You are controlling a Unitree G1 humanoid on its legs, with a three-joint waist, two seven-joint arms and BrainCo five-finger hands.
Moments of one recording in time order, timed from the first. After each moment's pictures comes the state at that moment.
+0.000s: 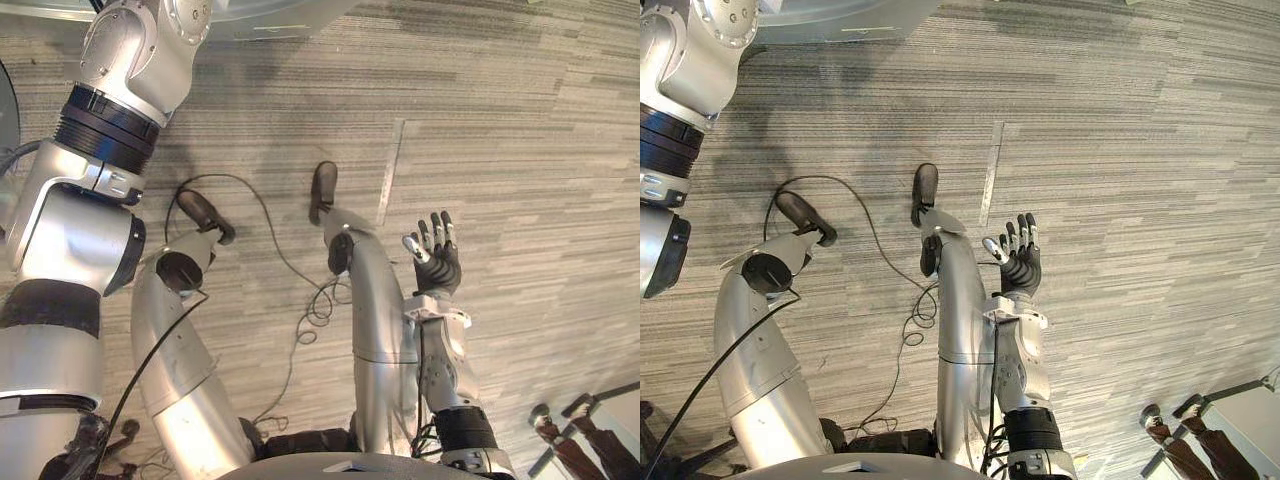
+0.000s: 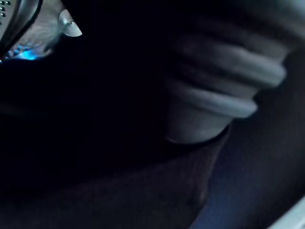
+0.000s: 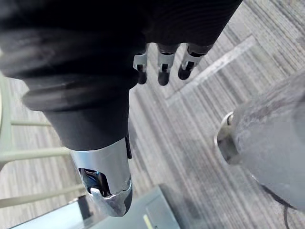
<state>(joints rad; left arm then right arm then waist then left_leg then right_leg) -1.56 0.56 -0.52 0.56 0.66 0.06 0.20 -0.04 -0.07 -0.04 0.09 0.63 -0.26 -0.03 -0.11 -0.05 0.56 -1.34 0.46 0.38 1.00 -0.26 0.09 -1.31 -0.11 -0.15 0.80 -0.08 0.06</state>
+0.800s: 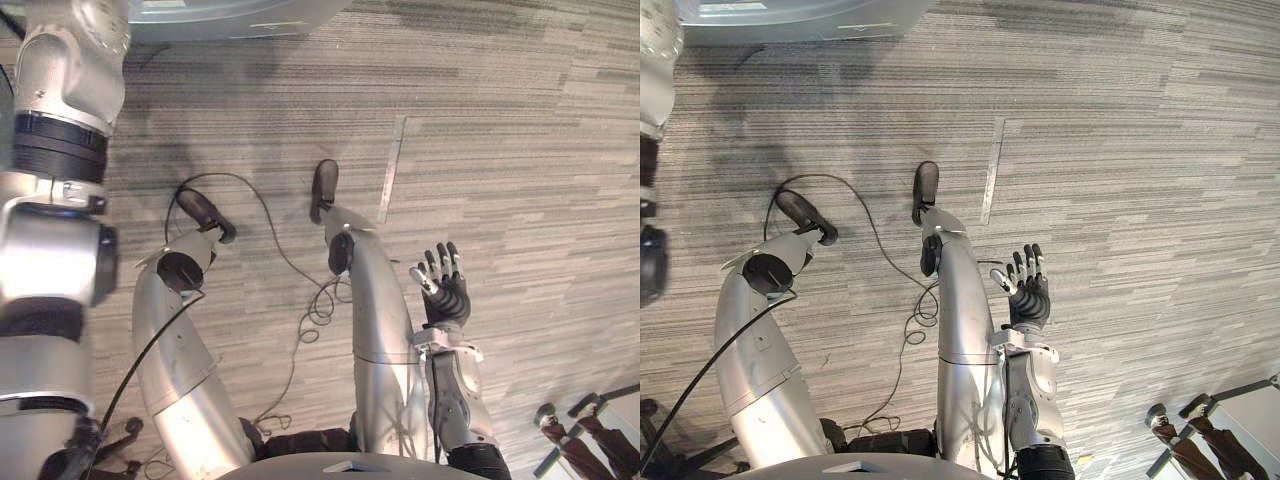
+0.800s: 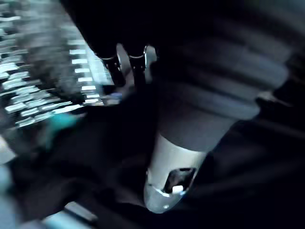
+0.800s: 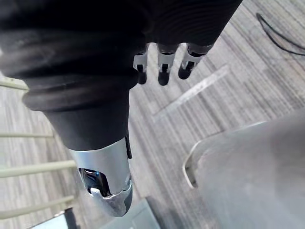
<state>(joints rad) -1.42 0.57 0.04 0.72 0.60 0.11 0.25 0.11 -0.09 -0.01 0.04 0.66 -0.30 0.00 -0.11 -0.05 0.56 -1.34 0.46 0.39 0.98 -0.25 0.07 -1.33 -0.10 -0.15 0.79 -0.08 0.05</state>
